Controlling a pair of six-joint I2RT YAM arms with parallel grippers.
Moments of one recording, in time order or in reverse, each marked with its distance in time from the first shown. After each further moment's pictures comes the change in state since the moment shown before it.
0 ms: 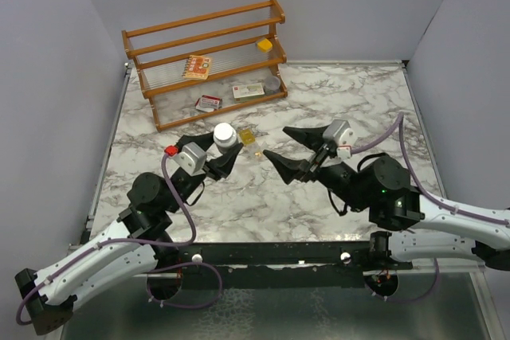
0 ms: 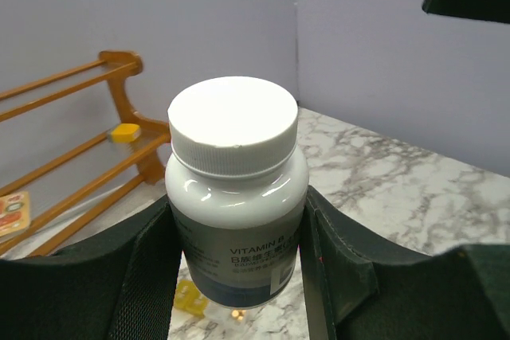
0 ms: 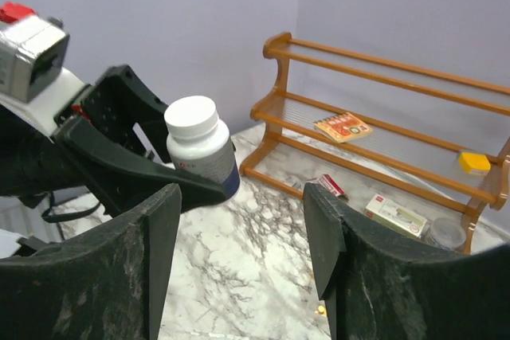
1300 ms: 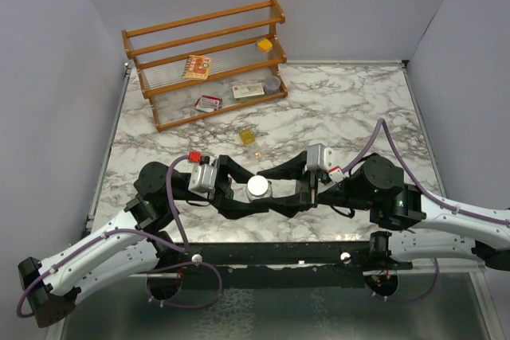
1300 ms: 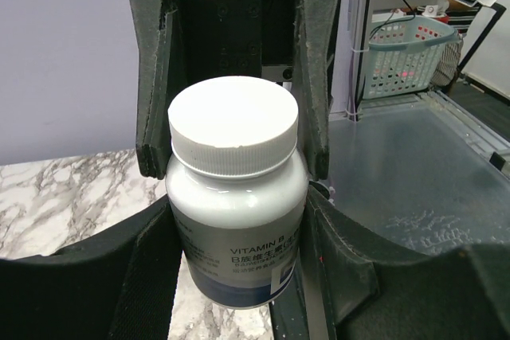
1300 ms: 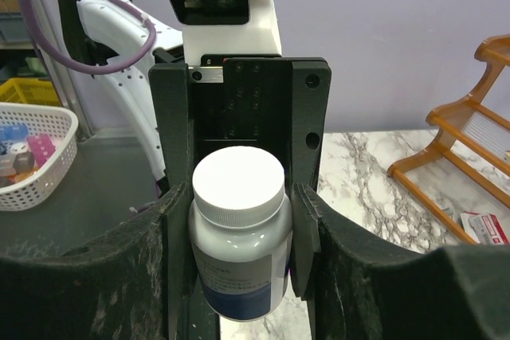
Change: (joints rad) left arm 0.000 0.120 0.089 0.058 0.939 -0.307; right arm 0.000 -0.027 0.009 -0.136 -0.548 0.097
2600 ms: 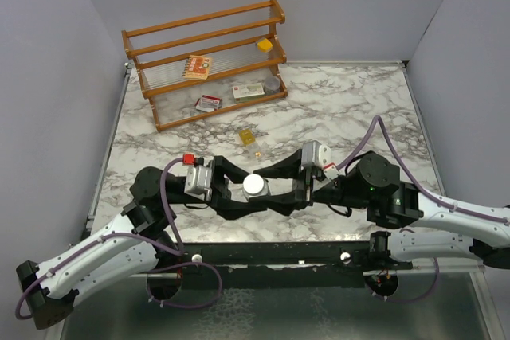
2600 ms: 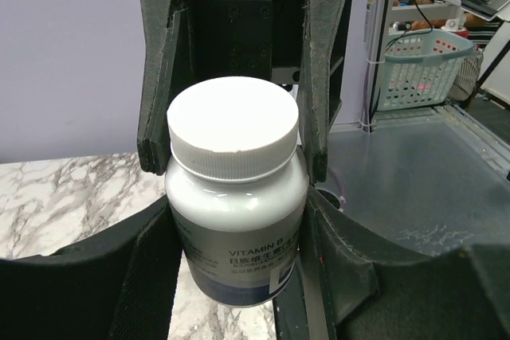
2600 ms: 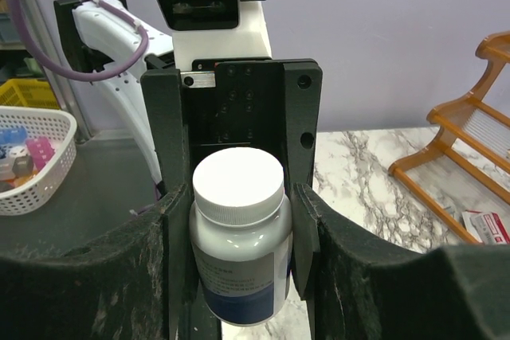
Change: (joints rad) left arm -0.003 -0.035 -0.019 -0.002 -0.064 0.006; right arm 0.000 0.033 0.035 -0.009 0.020 0.004
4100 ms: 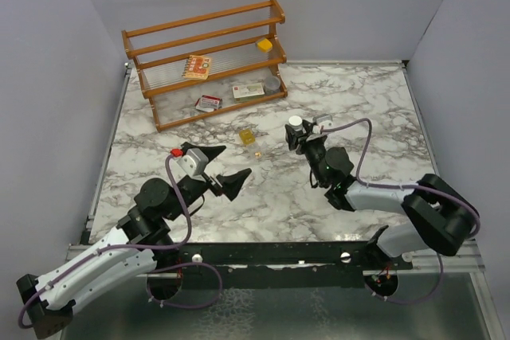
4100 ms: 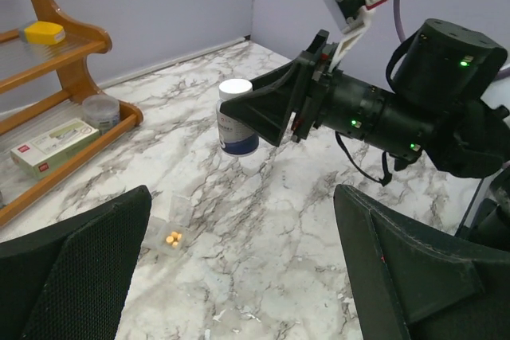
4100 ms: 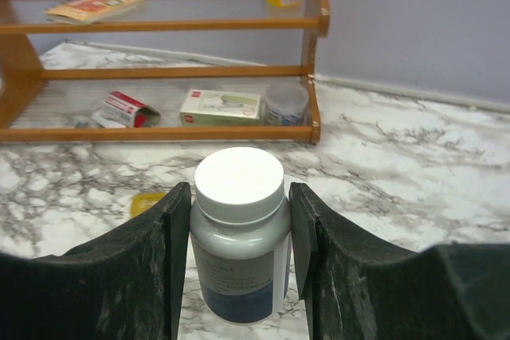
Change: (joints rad) left arm 0.001 -0.193 -0.166 -0.232 -0.790 0.077; right arm -0.515 0.426 -0.564 1.029 0.554 -0.008
